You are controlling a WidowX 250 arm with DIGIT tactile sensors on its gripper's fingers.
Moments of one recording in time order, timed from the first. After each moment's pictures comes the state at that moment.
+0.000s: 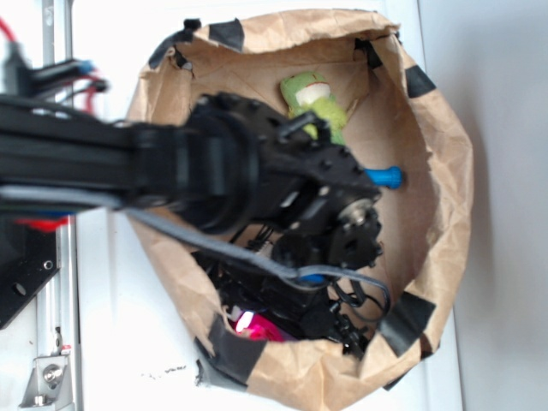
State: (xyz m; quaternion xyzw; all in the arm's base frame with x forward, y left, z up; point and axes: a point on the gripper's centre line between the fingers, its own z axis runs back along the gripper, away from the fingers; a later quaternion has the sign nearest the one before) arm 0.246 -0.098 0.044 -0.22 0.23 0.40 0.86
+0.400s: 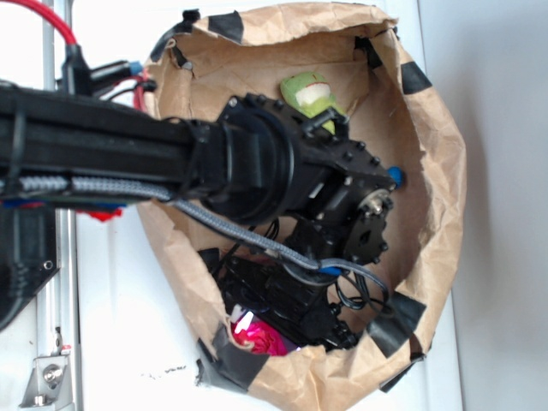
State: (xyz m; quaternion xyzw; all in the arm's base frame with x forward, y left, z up) arm 0.239 -0.104 0.043 -0.23 0.27 0.36 0.86
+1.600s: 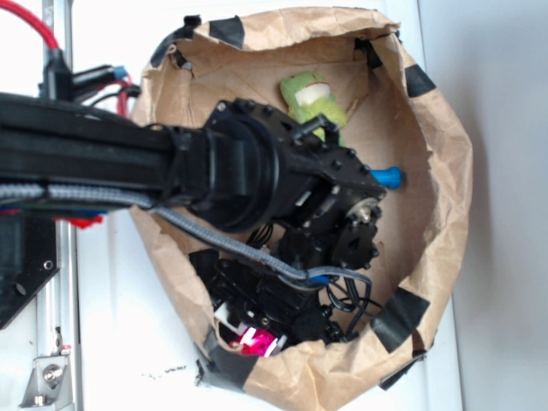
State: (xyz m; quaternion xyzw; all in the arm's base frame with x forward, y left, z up) arm 0.232 -0.108 0.042 -0.21 0.26 0.37 0.86
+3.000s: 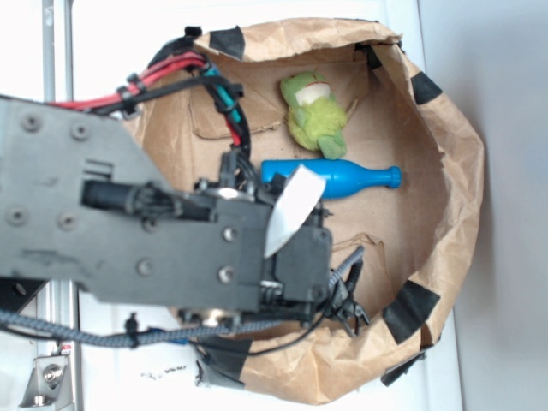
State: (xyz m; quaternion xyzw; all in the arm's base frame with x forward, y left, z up) arm 0.248 -0.052 0.108 -0.06 -0.07 0.46 0.88
